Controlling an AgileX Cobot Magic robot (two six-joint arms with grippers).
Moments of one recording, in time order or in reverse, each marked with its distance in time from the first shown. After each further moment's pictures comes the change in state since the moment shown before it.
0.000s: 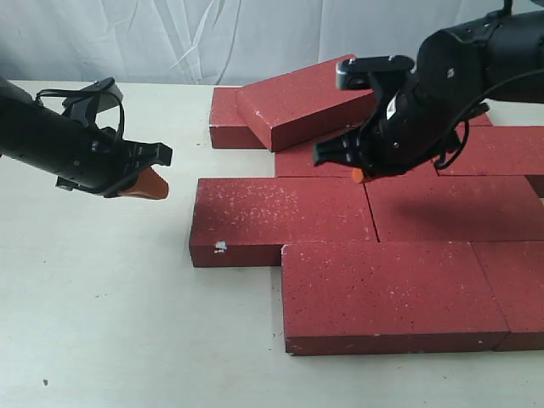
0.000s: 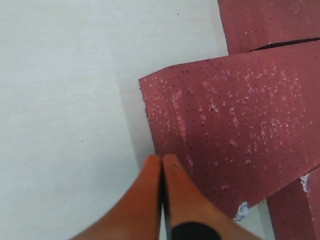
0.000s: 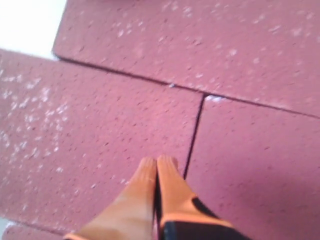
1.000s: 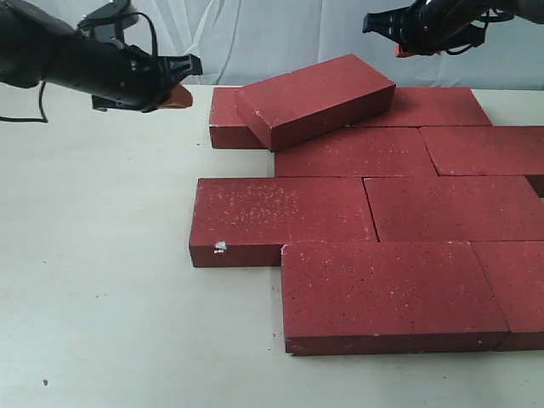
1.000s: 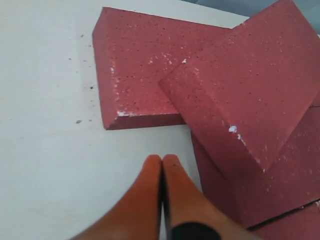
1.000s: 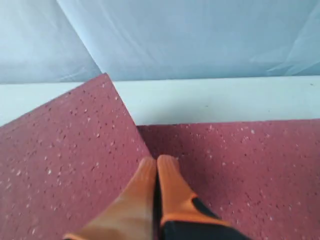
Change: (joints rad) left arm -0.057 0.178 -0.367 -0.076 -0.201 -0.078; right arm -0.295 0.484 -0.768 0.002 -0.031 -0.042
